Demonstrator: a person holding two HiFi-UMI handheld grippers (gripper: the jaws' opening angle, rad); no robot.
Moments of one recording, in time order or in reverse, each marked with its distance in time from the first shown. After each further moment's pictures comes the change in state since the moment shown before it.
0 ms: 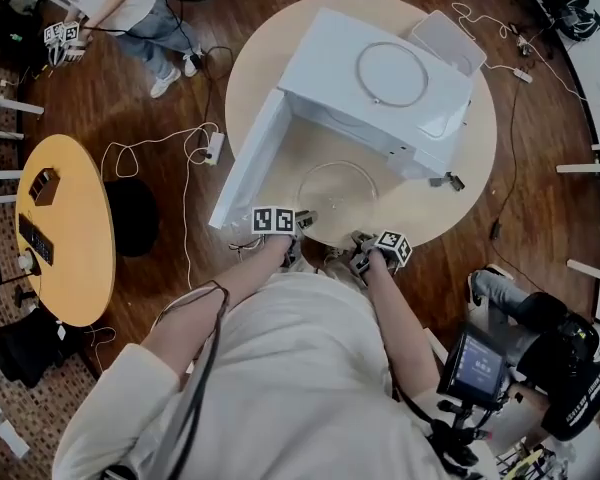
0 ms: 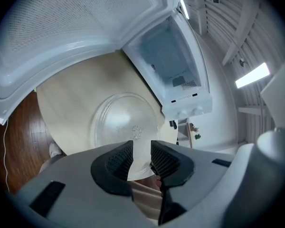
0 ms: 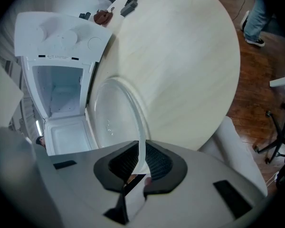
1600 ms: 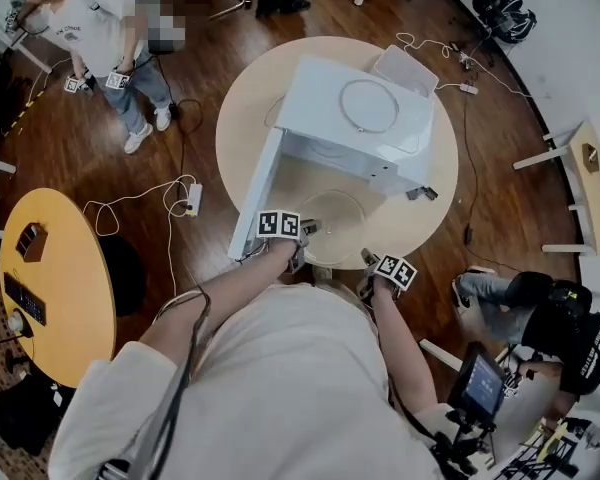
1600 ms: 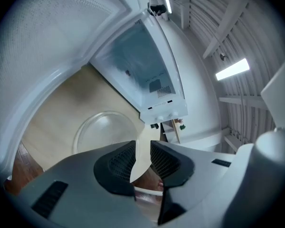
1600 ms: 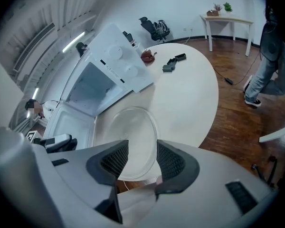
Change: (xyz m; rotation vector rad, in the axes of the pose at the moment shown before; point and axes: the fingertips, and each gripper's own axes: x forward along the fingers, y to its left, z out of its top) left arm -0.031 -0.059 0.051 0.155 0.076 -0.171; right arm -0.092 0.052 0.002 -0.390 -0.401 -0.130
